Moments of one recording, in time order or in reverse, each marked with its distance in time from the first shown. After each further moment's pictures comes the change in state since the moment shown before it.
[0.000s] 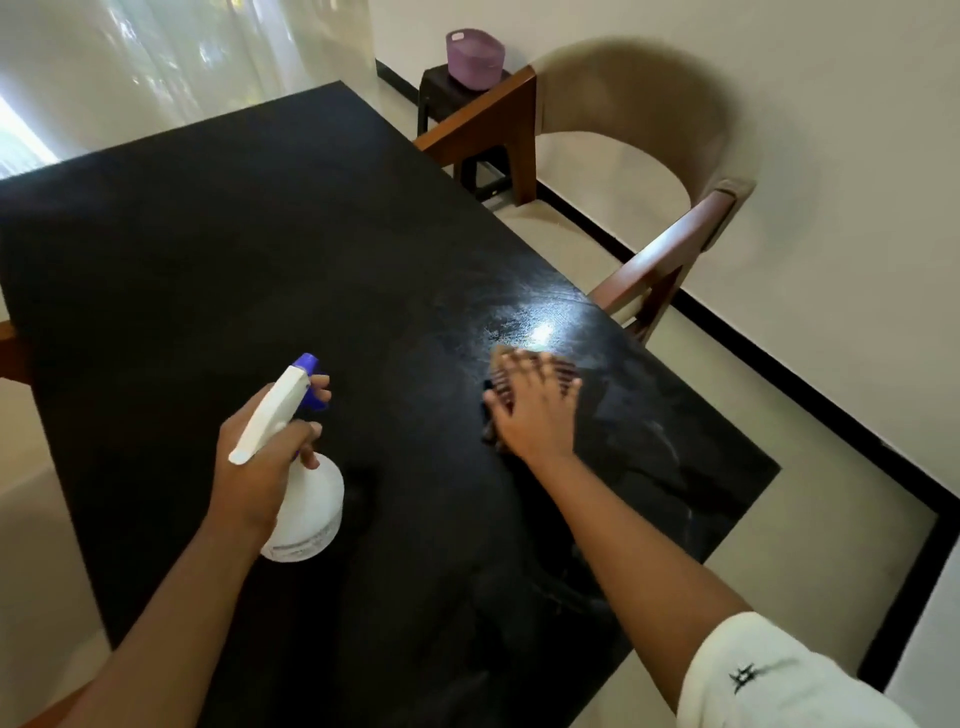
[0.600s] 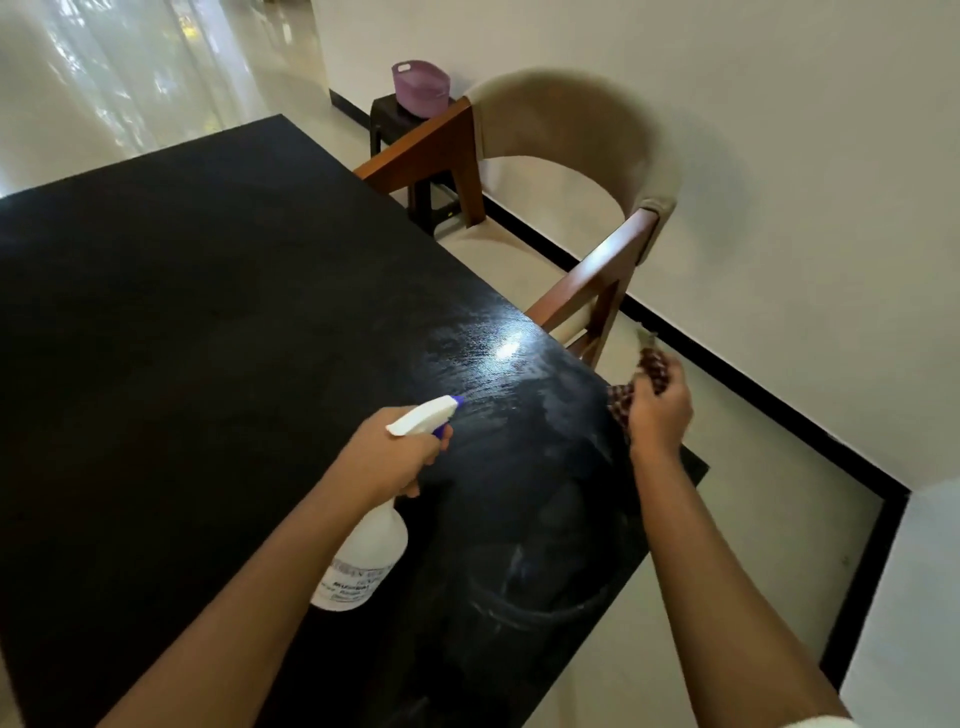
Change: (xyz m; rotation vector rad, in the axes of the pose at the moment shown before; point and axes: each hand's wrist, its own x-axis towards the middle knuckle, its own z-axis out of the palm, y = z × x) left_hand 0.000 0.060 0.132 0.263 -0.515 -0.319; right_hand -0.012 0.138 -0.110 0.858 0.585 0.626
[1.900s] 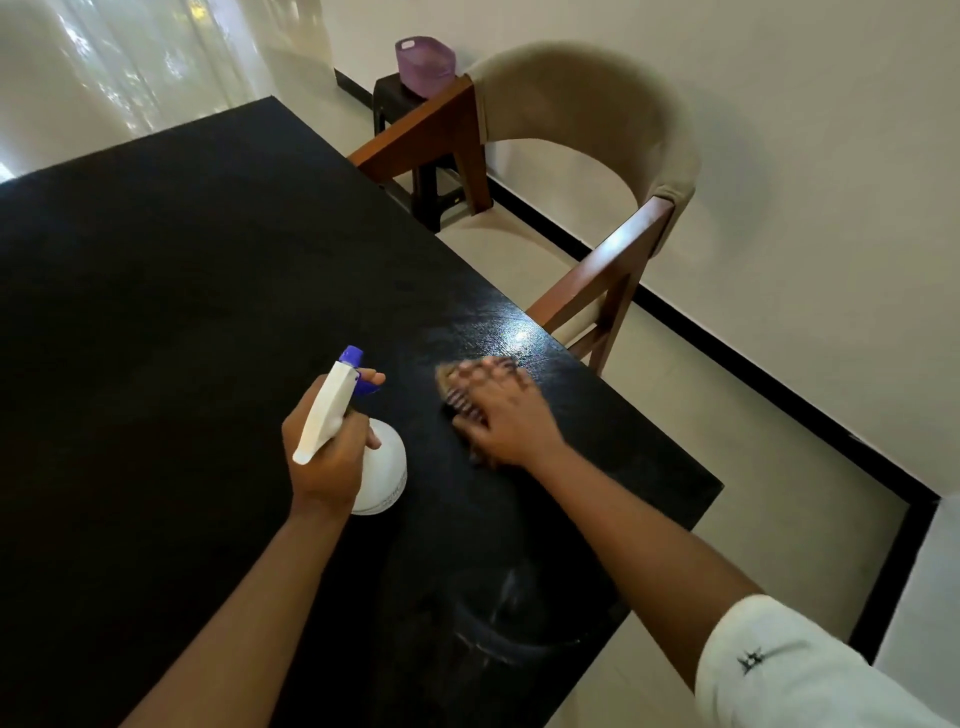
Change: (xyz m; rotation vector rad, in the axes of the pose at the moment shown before) left_hand 0.053 -0.044 0.001 -0.240 0.597 0.641; right_hand -0.022 0.034 0.118 -0.852 -0.811 -0.970
